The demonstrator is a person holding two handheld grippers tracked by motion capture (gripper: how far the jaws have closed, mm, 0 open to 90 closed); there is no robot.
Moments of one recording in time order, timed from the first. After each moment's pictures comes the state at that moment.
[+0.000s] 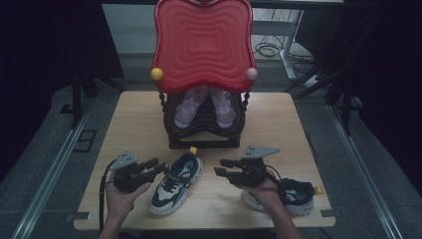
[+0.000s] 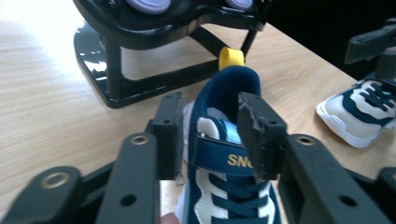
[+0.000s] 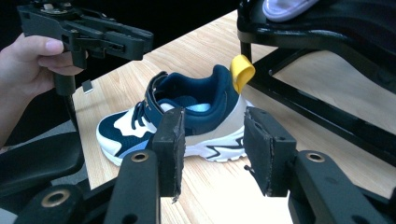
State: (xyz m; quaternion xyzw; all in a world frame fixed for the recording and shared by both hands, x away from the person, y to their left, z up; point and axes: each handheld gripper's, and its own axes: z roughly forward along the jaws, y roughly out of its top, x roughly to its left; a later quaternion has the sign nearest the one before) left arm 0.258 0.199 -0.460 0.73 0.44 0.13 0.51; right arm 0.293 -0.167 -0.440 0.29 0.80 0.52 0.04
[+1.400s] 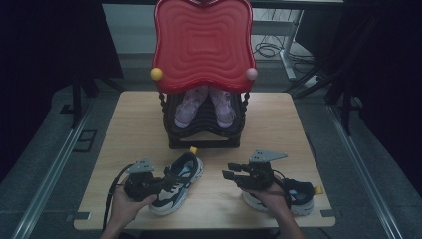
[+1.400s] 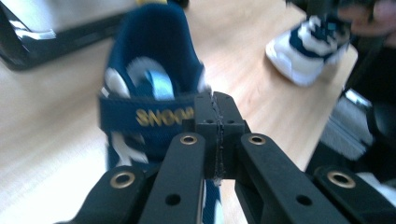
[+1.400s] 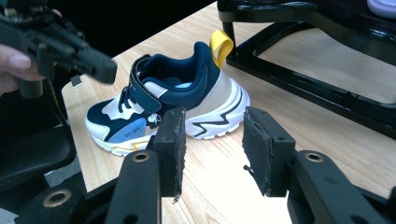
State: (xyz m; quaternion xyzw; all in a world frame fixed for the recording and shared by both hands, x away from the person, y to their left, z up) left arm 0.247 0.170 -0.463 0.81 0.38 0.03 0.44; right arm 0.288 -0.187 -0.454 0.32 0.80 0.51 0.04
